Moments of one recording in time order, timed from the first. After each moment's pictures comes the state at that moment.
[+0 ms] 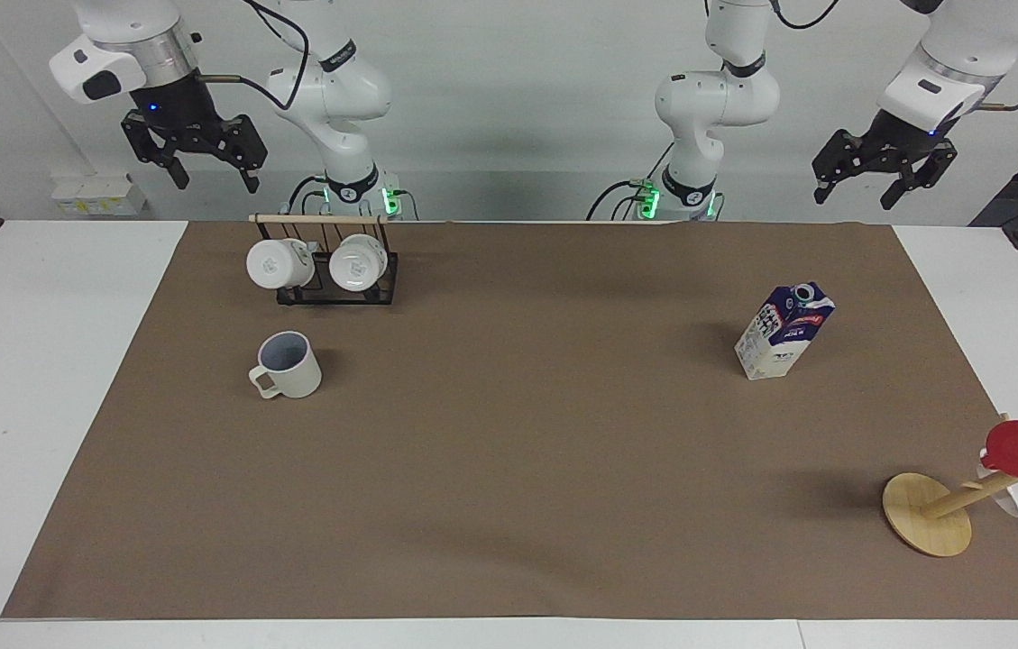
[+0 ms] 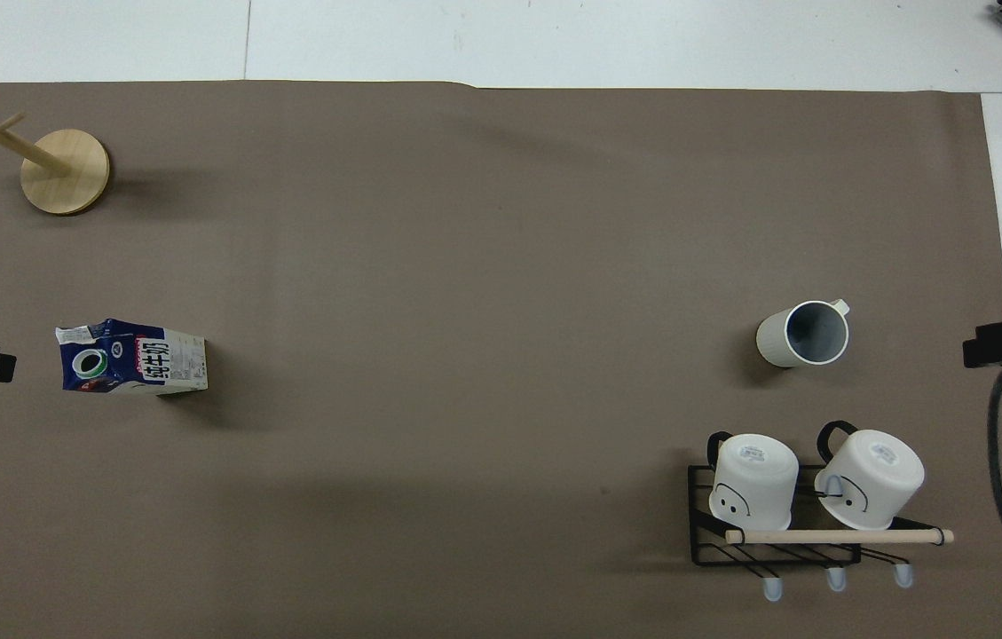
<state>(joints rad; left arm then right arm) -0.06 -0.17 0.05 -1.68 -0.03 1.48 0.13 0.01 -0.14 -0.04 -1.61 -0.02 1.44 0.05</state>
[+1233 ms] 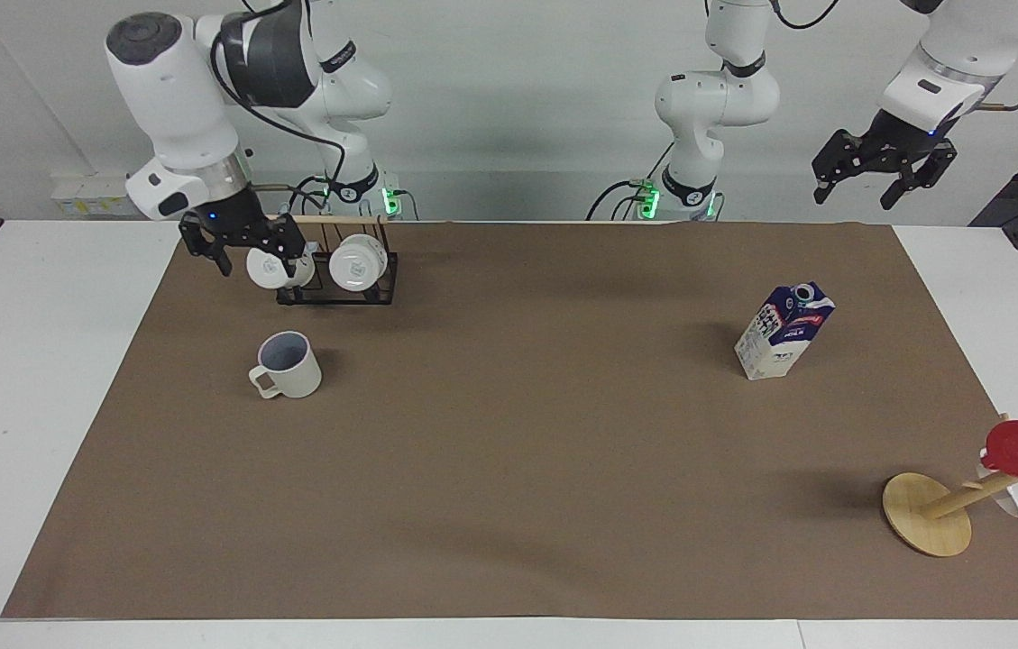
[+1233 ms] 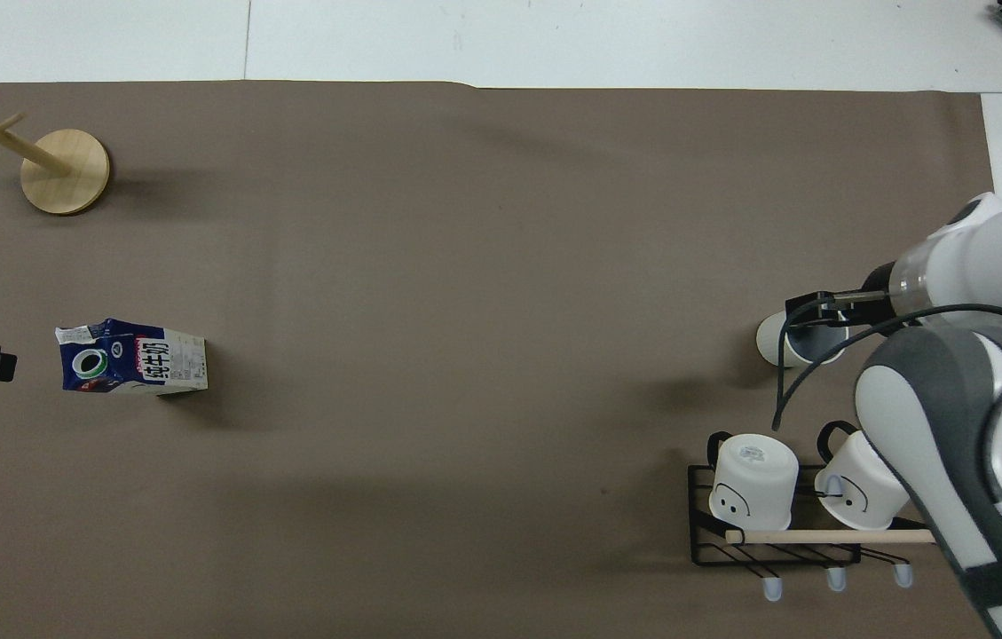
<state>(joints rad) -0.06 -0.17 0.04 -1.68 -0.03 1.48 0.13 0.07 0.02 -0.03 -2.01 -0.02 2.06 0.05</state>
